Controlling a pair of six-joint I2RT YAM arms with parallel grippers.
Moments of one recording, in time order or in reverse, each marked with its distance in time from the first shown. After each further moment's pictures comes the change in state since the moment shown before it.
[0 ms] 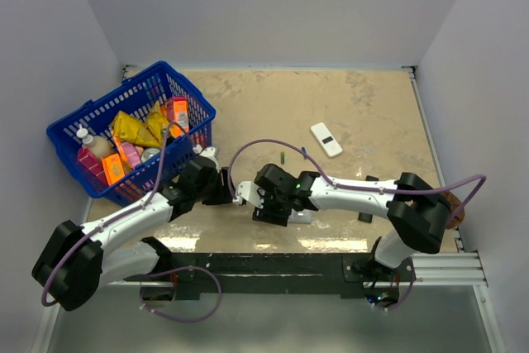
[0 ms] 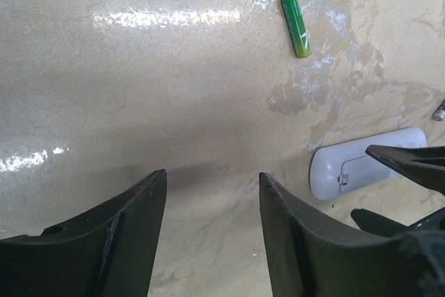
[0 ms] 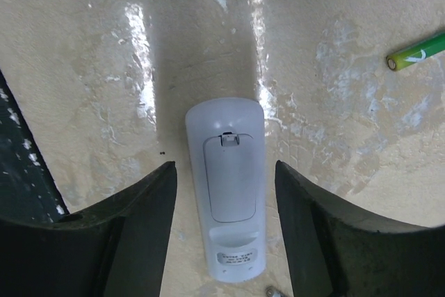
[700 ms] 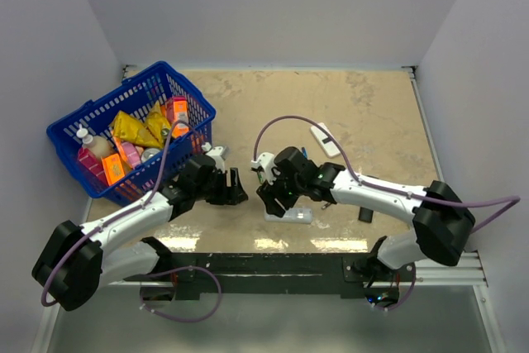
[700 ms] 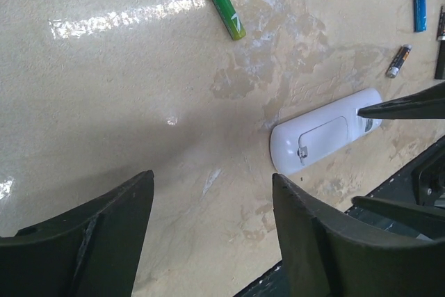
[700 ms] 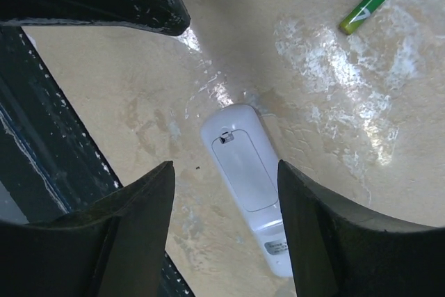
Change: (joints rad) left arm 0.000 0.000 0.011 0.047 0.156 0.081; right arm -0.143 -0.163 -0.050 0.089 -0.154 0.397
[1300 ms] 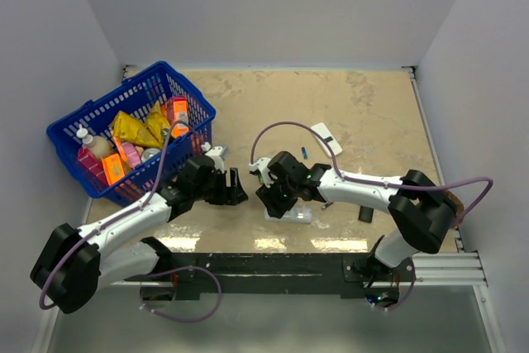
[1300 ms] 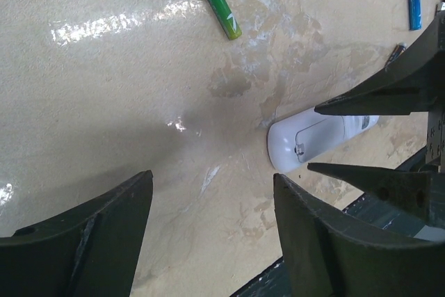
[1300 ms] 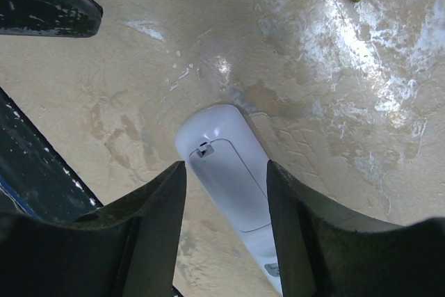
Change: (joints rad) left arm 0.000 -0.020 0.000 -0.010 0.006 0.010; right arm 0.000 0.141 -0.005 0.027 0.035 0.067
